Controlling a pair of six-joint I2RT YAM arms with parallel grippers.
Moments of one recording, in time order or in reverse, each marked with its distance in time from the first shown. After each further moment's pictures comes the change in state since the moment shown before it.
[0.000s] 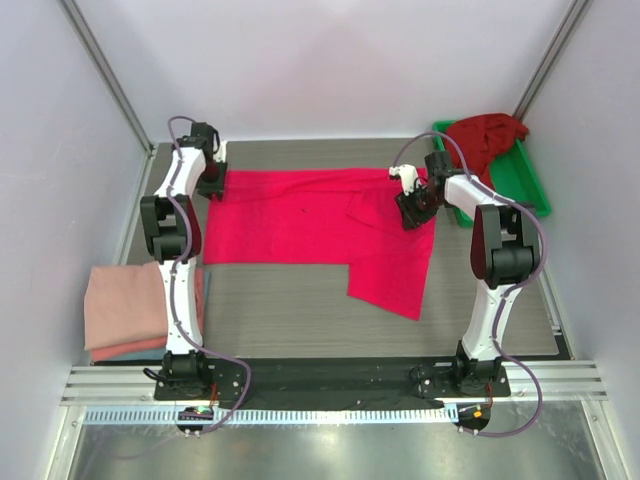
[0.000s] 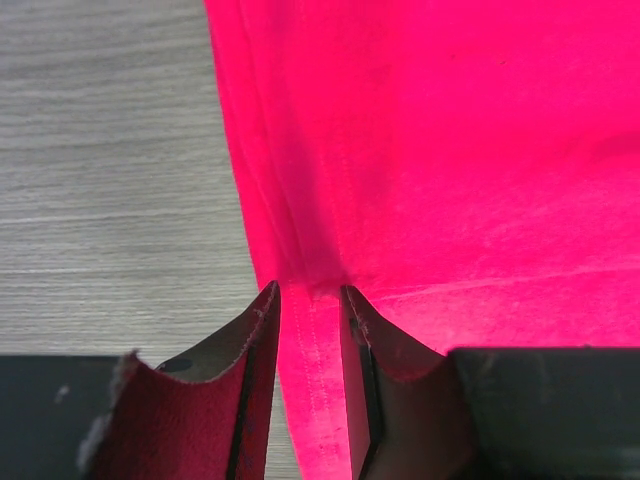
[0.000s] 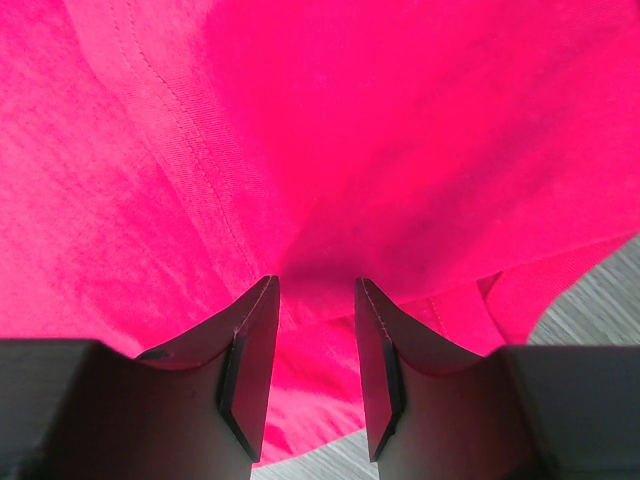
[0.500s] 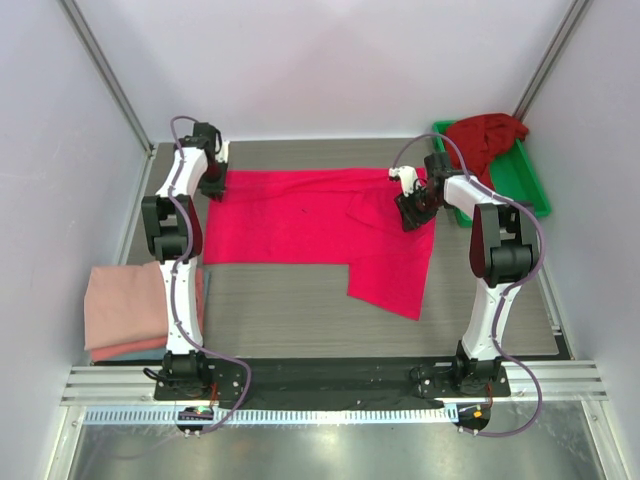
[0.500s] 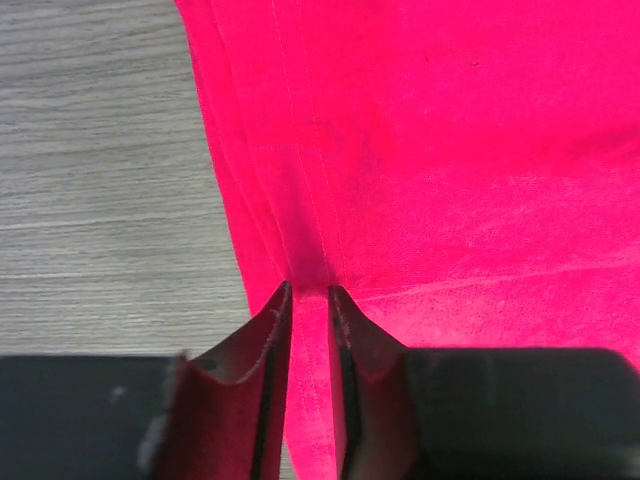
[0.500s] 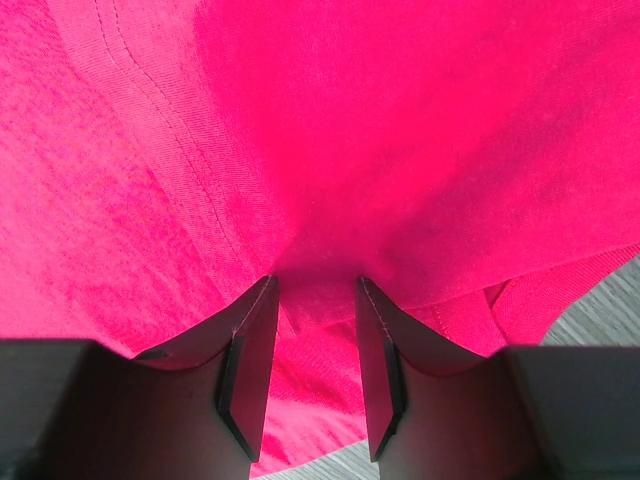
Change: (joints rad) left arm -0.011 0.000 0.006 0.000 0.000 0.006; right arm 0.000 0.024 0.000 0.004 0.002 0.000
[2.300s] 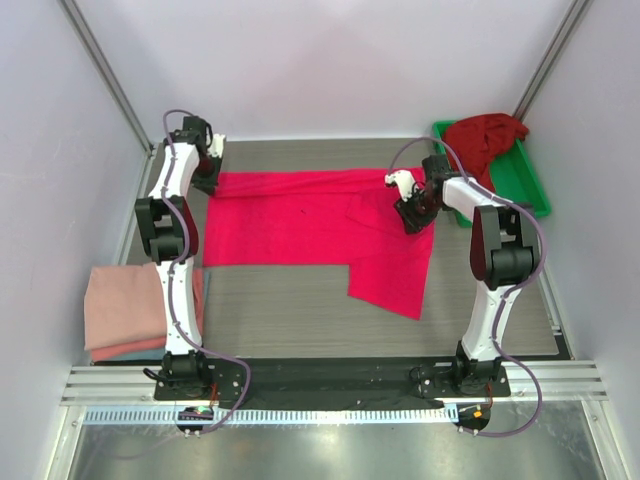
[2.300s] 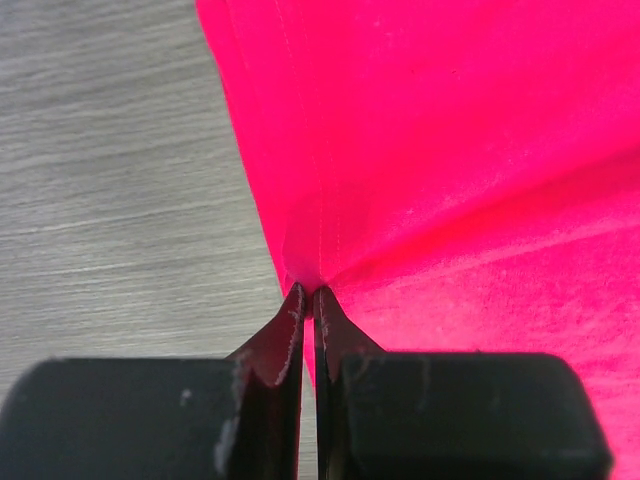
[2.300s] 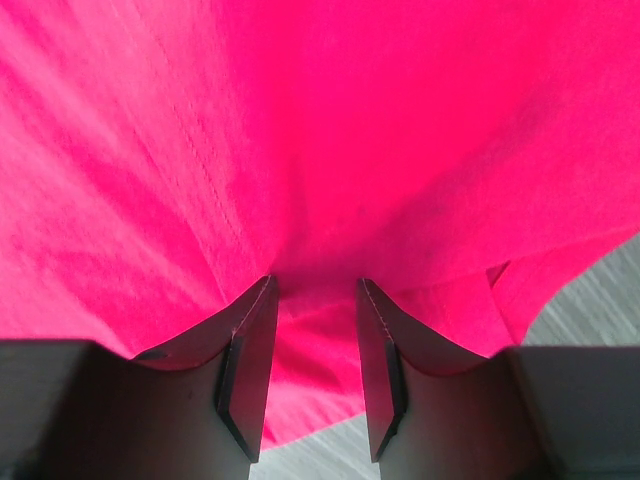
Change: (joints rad) left arm 0.036 -0.016 0.062 -0.060 0.052 0.098; right arm 0.008 -0.021 -0.027 -0.004 0.043 -0.103
